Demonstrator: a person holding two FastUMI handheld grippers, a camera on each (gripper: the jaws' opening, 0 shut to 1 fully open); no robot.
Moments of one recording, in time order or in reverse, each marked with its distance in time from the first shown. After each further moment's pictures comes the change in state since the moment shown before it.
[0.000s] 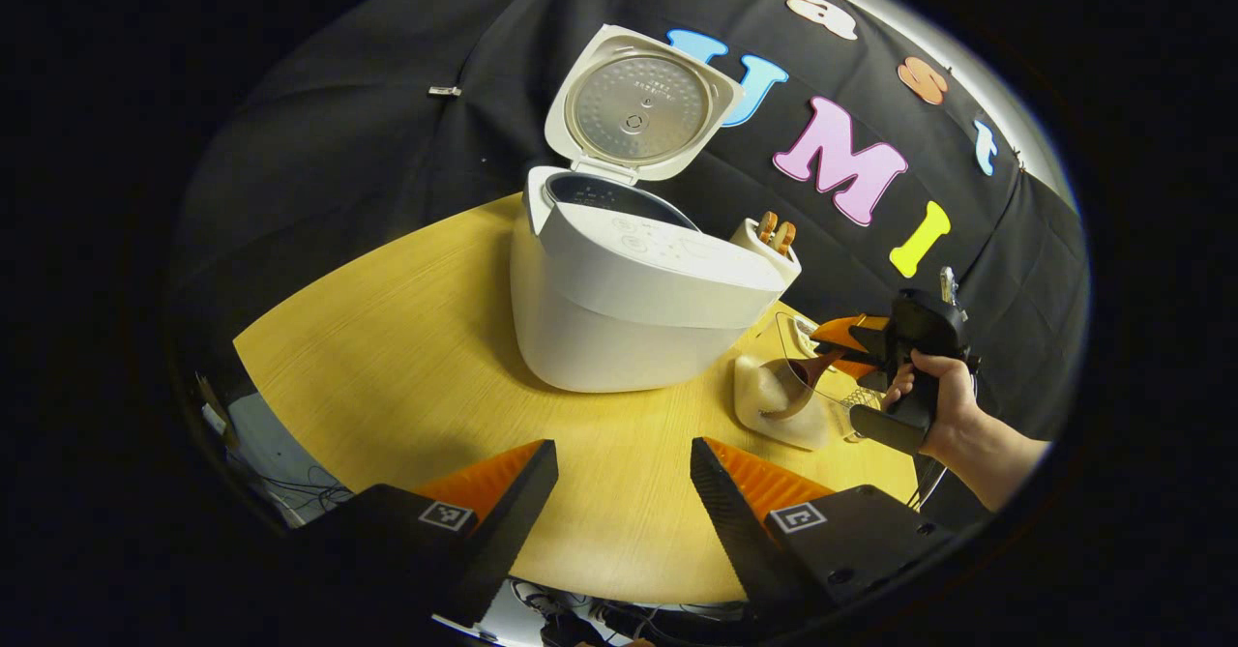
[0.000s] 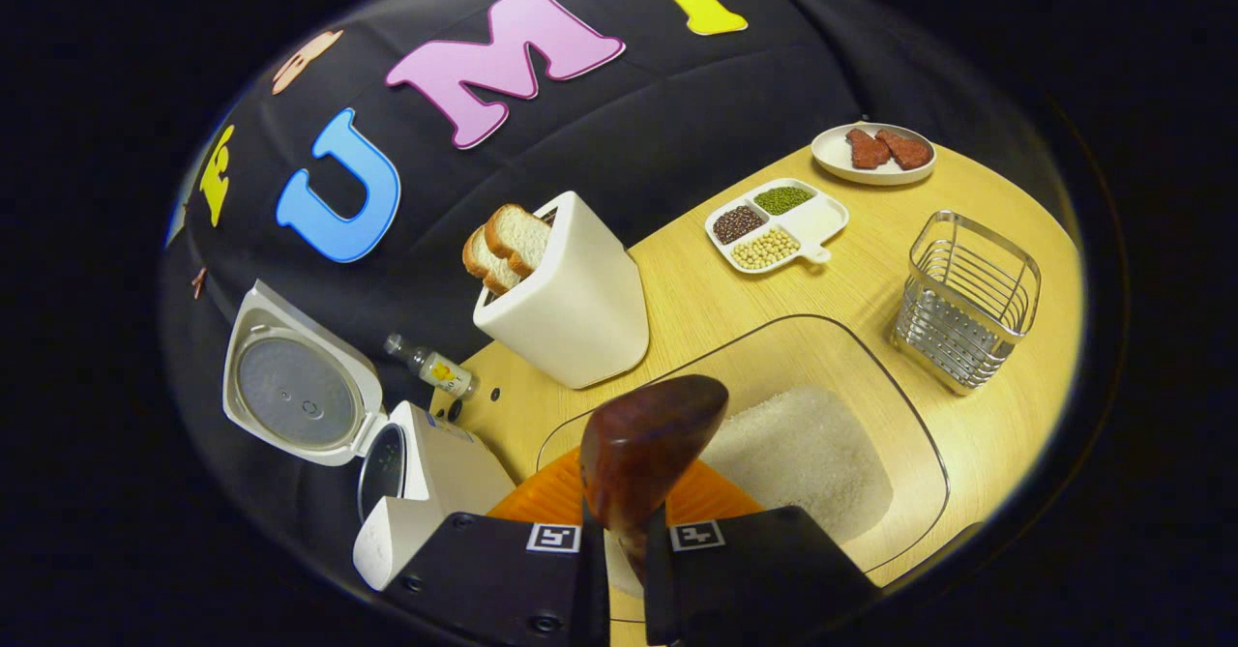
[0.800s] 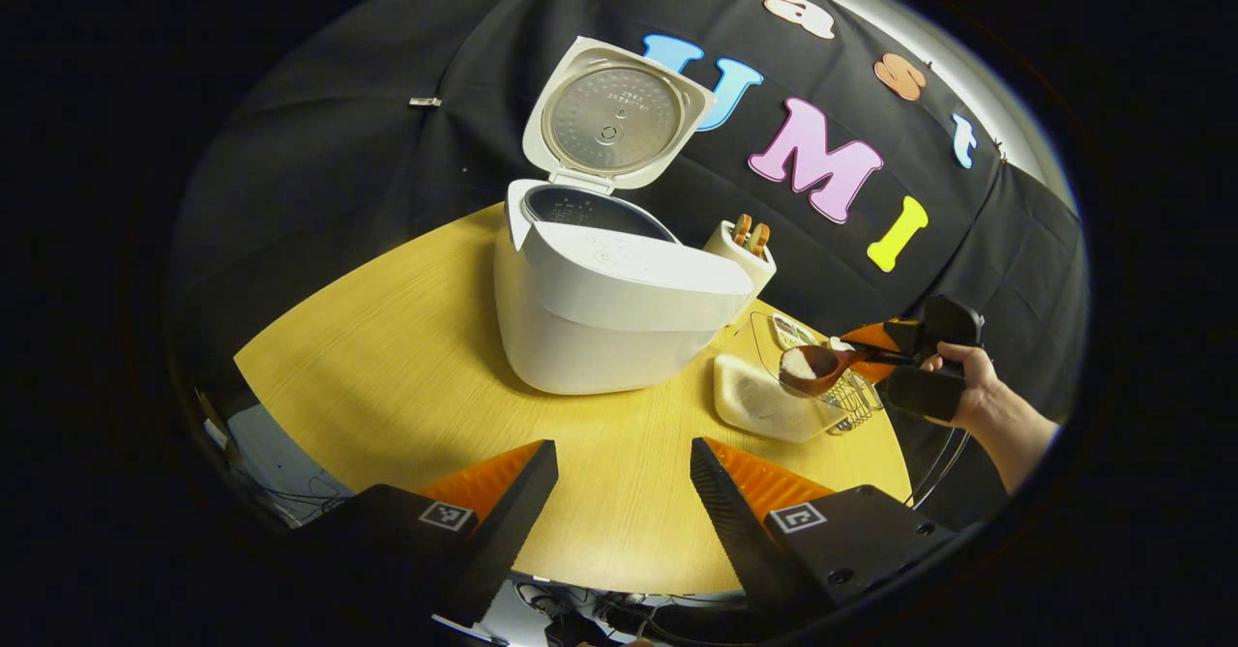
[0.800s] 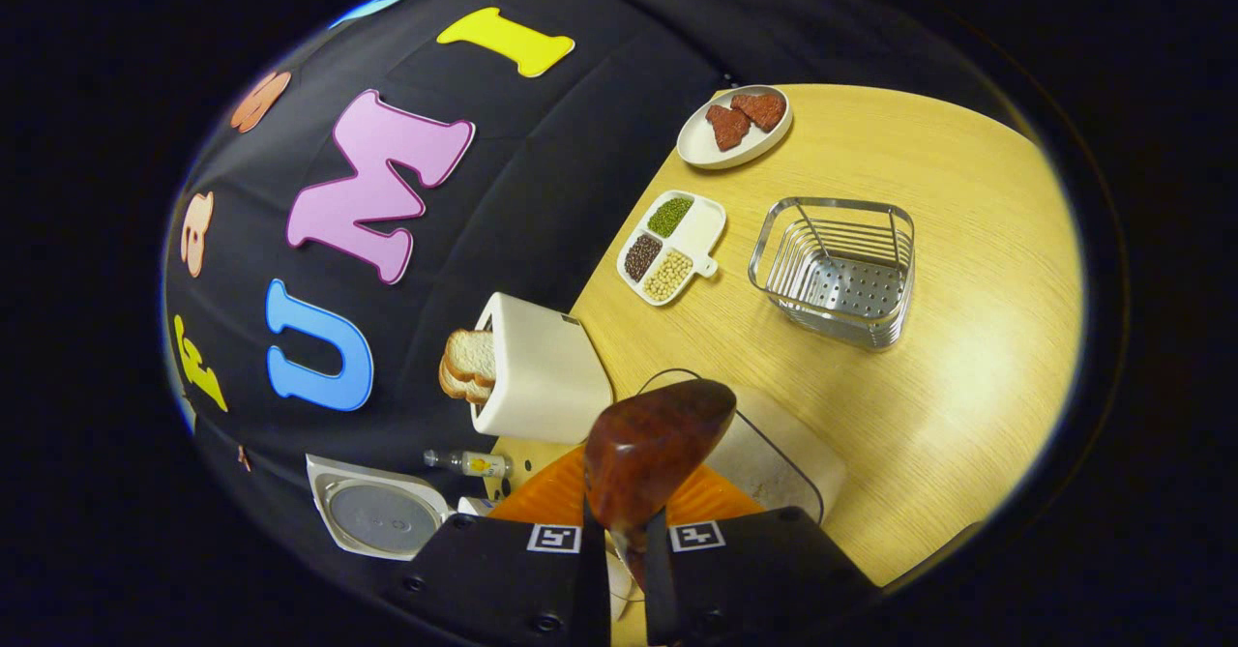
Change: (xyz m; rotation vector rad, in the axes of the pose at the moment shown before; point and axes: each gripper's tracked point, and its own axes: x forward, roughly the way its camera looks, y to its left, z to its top) left arm -0.022 -0.006 0.003 0.045 -0.008 -0.035; right arm -0.053 -0.047 0.059 0.434 -0.066 -0.046
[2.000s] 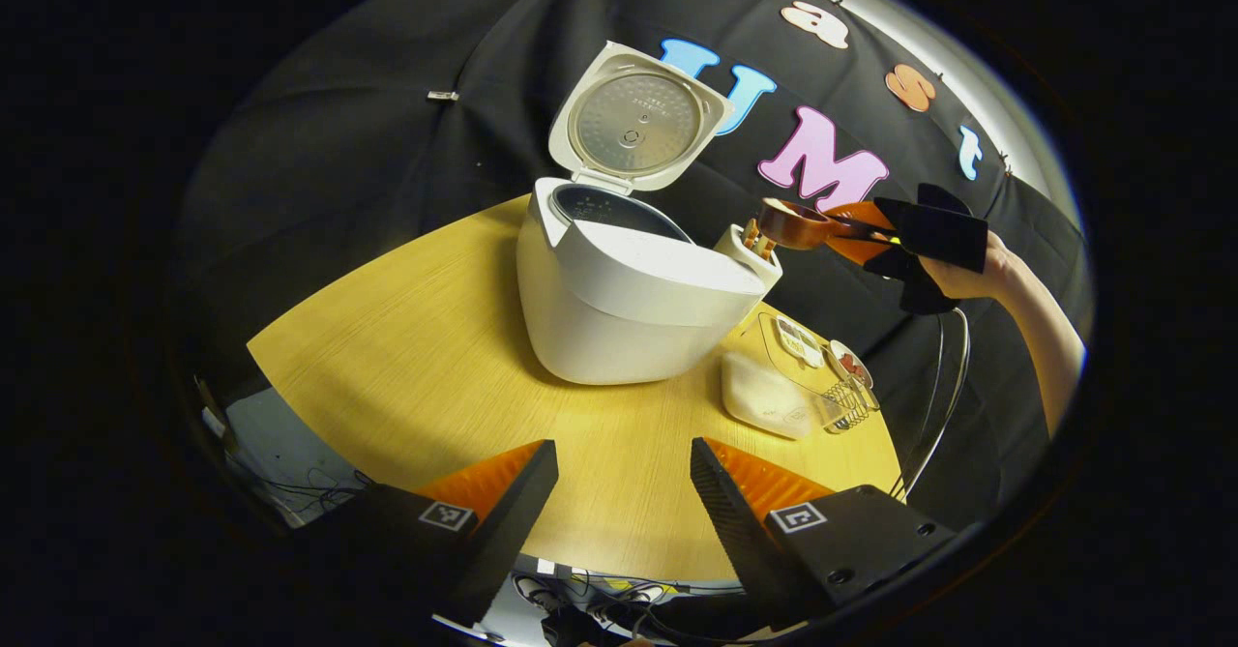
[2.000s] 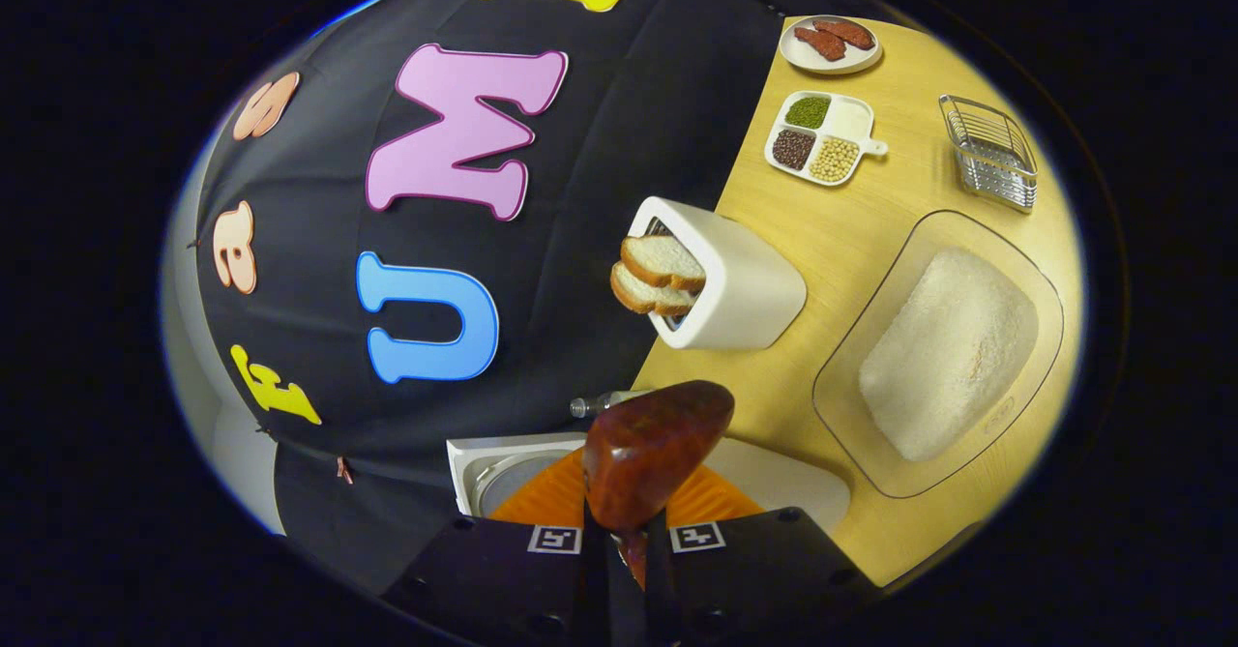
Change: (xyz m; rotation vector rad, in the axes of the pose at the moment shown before) left arm -0.020 0.023 -0.003 -0.050 0.002 -0.005; right arm -0.009 0.197 -0.107 0.115 0.239 0.245
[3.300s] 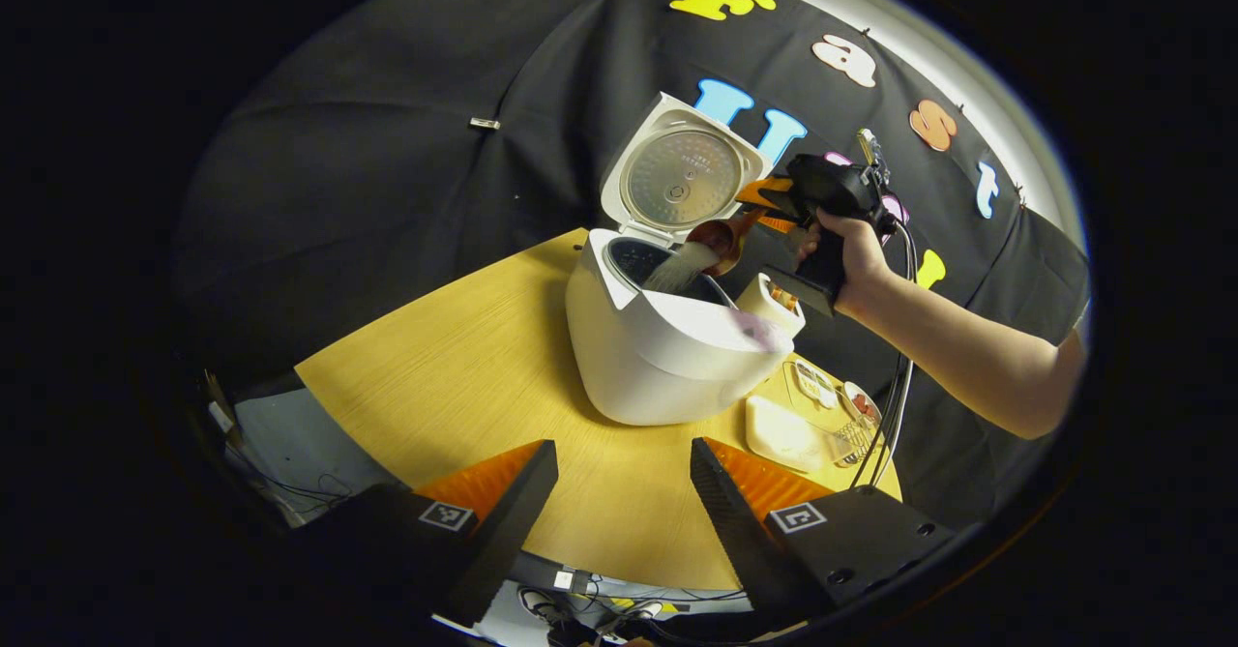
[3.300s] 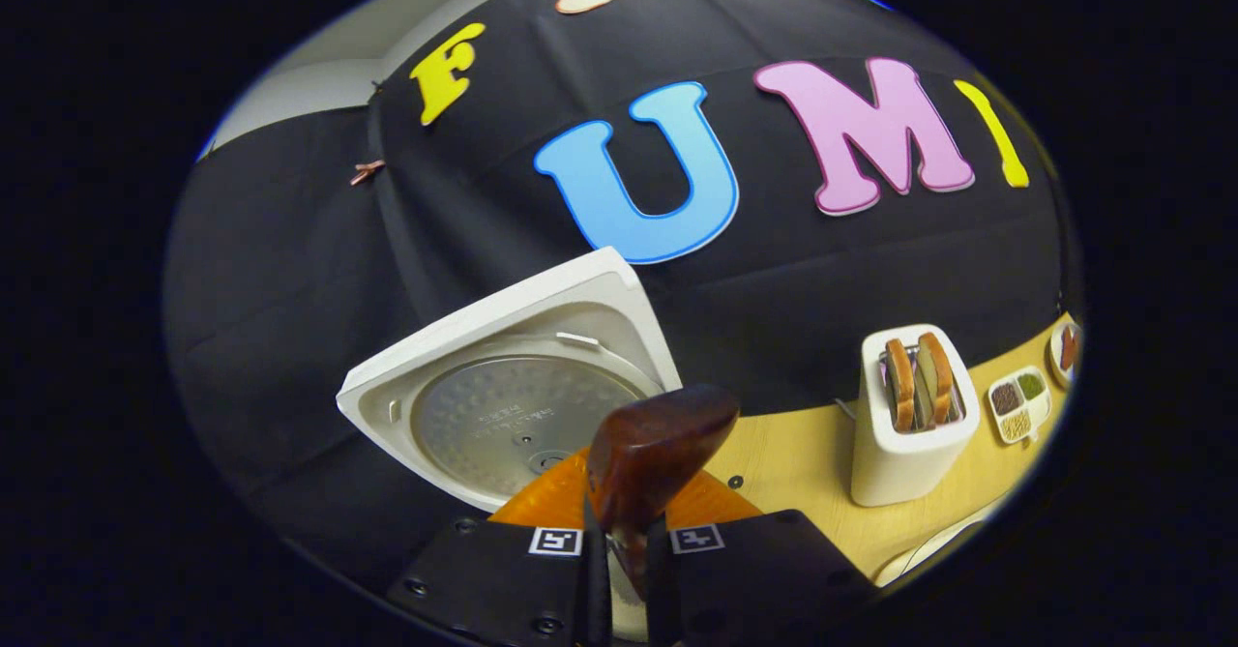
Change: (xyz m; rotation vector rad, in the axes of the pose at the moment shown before) left arm -0.034 0.034 0.039 -0.052 -0.108 0.059; right arm 0.110 0.098 -0.134 -1.127 -0.142 0.240
